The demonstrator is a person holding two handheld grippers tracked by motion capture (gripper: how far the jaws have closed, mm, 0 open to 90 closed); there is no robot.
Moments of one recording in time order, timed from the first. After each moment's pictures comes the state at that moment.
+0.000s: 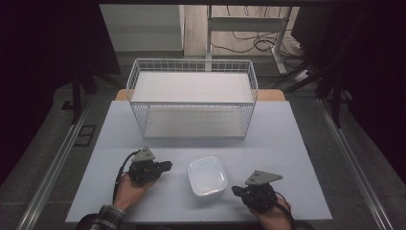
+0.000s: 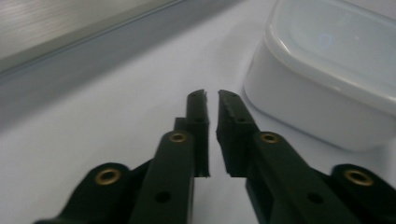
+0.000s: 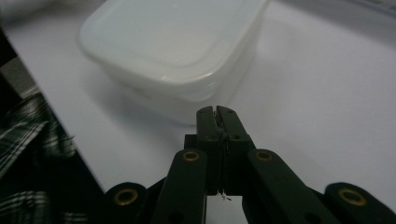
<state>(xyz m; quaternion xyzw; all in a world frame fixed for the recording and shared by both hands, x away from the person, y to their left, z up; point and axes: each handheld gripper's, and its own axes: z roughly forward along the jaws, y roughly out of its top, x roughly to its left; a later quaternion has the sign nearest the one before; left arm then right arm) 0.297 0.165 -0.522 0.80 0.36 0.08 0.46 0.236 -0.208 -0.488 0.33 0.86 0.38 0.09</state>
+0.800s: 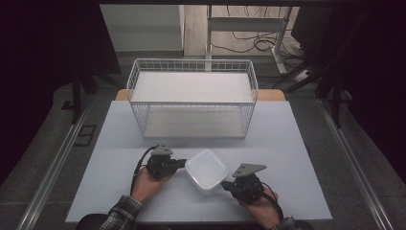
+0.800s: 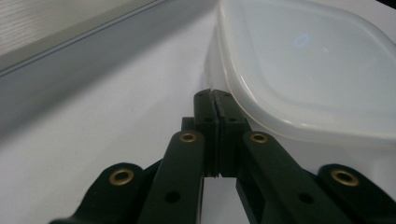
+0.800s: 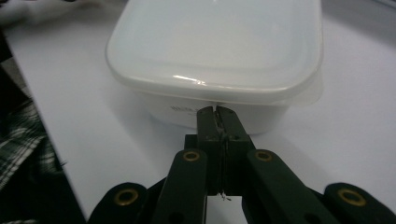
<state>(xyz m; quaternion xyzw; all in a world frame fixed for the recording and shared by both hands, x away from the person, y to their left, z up) 0.312 0.130 -0.527 0.81 0.35 0.05 0.46 0.271 -0.182 -0.496 0.31 0.87 0.37 0.07</state>
